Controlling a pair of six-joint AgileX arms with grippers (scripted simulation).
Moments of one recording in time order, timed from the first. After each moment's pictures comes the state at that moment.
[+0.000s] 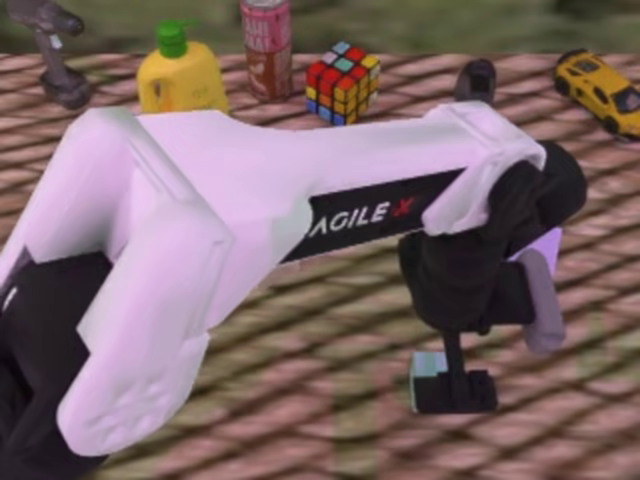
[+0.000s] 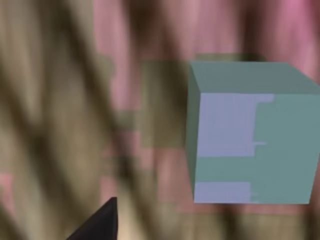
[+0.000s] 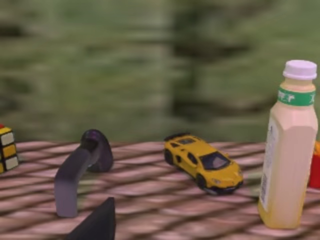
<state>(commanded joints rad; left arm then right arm) -0.96 2.32 1.90 -1.15 0.01 0.61 0.00 0.00 0.00 0.00 0.00 0.00</state>
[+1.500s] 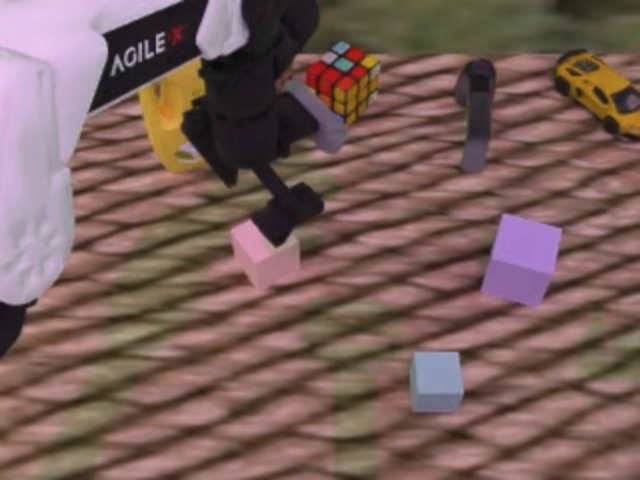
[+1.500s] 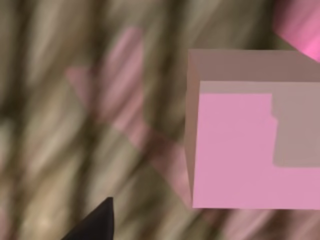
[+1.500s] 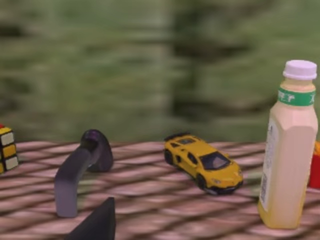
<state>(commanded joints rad) -0.48 2.36 2.03 -1.24 0.00 0.53 0.00 0.00 0.00 0.00 0.00 0.00</state>
